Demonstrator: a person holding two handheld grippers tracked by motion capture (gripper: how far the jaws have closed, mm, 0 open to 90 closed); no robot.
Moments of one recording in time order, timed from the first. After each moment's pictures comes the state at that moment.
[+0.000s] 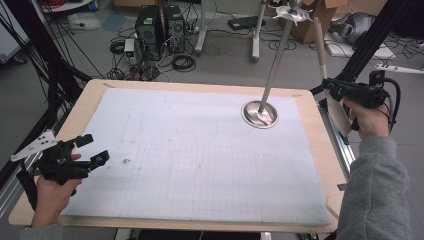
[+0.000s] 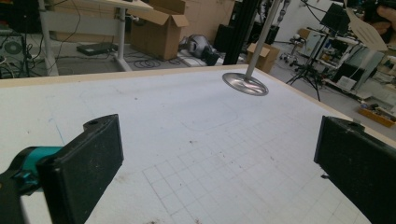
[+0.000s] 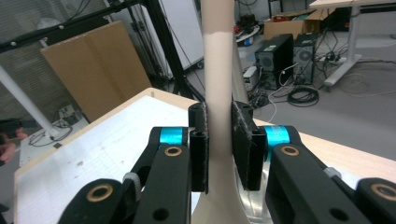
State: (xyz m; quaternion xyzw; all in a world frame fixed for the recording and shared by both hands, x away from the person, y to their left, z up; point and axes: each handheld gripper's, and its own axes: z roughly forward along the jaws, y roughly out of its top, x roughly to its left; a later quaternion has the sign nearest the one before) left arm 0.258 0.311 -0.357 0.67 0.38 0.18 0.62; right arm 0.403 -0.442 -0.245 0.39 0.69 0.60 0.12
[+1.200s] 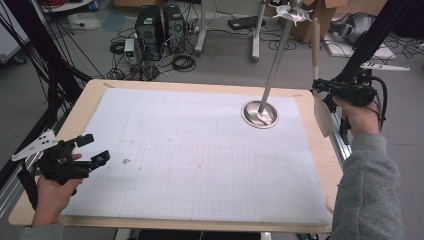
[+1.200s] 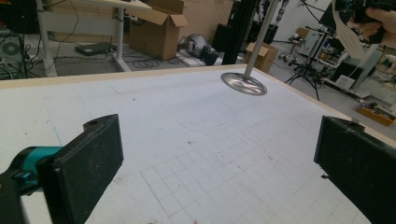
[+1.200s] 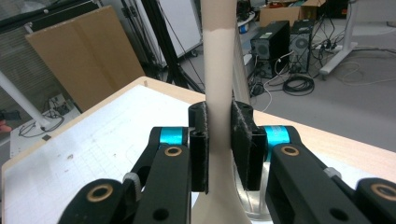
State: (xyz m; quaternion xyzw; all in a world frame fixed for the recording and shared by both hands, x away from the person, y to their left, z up) left arm 0.258 0.309 -0.357 0.67 0.38 0.18 0.62; right arm 0.414 -0.423 -0.249 0.40 0.70 0.58 0.12
